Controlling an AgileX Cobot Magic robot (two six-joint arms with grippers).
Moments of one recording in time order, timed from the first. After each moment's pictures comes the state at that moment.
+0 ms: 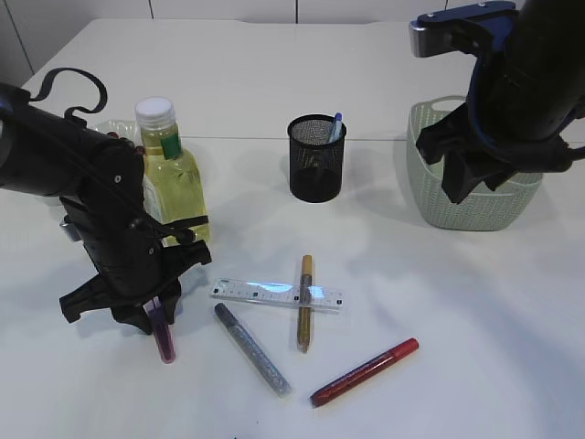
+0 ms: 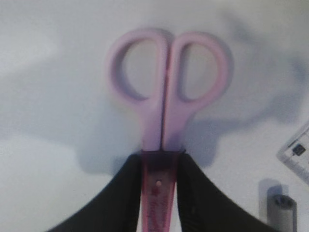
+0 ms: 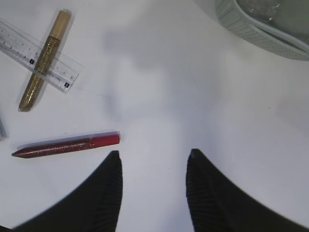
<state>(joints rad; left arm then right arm) -0.49 2.01 -1.14 0.02 0.67 -1.04 0.37 1.61 -1.39 -0.06 1.16 0.03</state>
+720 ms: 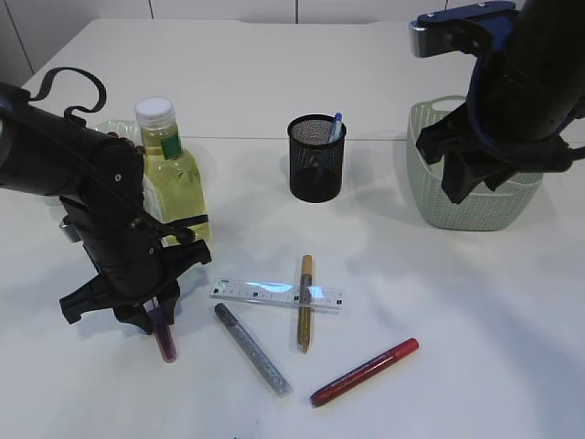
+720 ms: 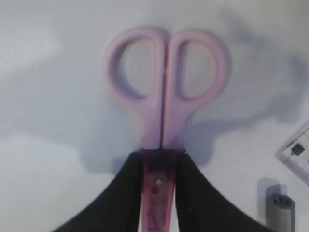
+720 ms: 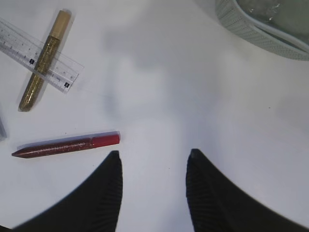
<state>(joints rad) -0.49 2.01 -1.14 0.00 0.68 -1.04 0.37 1.61 -1.39 -0.06 1.16 0.03</state>
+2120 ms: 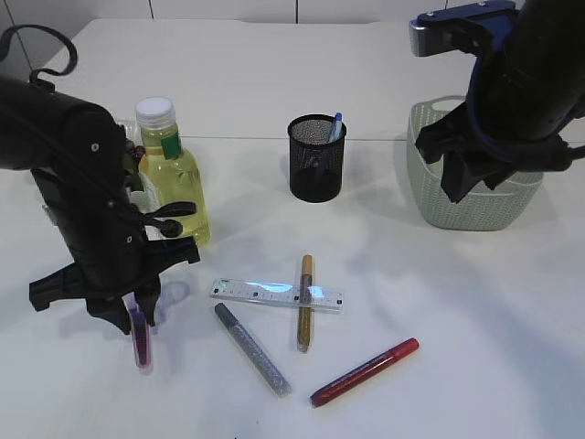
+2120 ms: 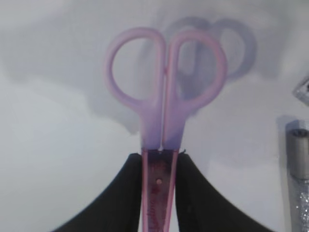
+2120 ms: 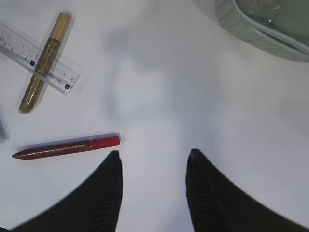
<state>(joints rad) -0.50 1.91 -1.13 0.01 0.84 -0.94 0.37 1.61 -1.39 -0.06 1.16 0.03</state>
